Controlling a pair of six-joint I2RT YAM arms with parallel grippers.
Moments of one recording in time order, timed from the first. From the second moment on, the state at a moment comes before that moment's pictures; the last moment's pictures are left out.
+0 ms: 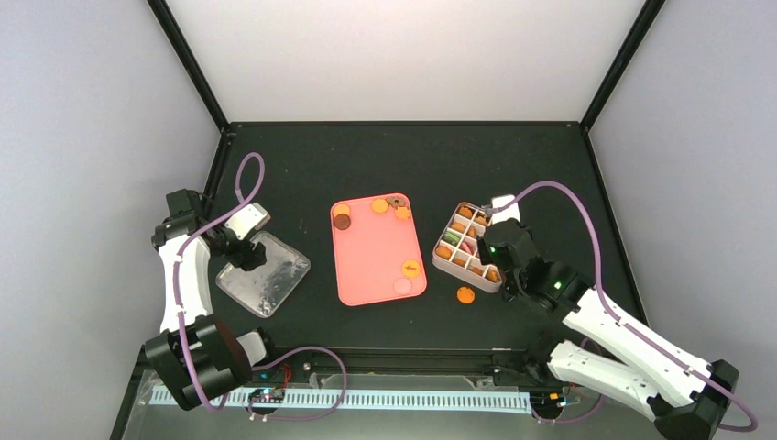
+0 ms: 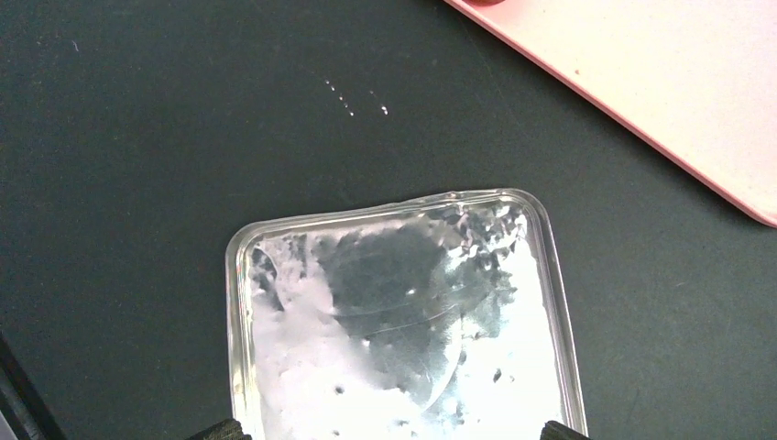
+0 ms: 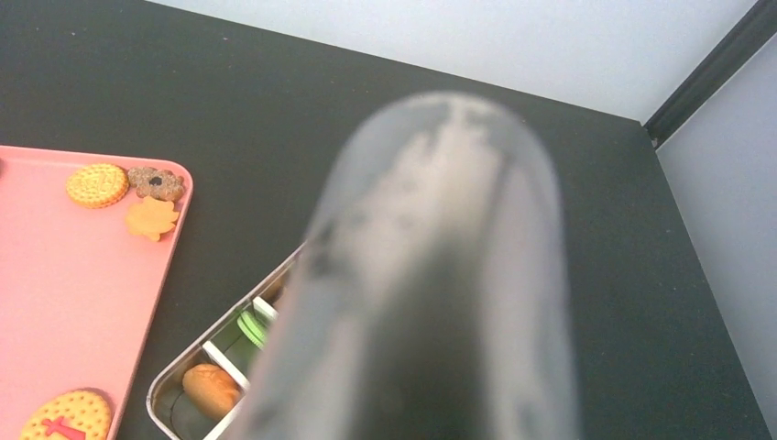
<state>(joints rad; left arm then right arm) 0.46 1.15 0.93 -0.99 0.51 1.05 0.82 0.81 0.77 -0.58 0.67 0.24</state>
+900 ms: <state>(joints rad) 0.46 1.11 0.84 -1.00 0.44 1.13 0.77 0.84 0.88 -0.59 0.71 0.25</state>
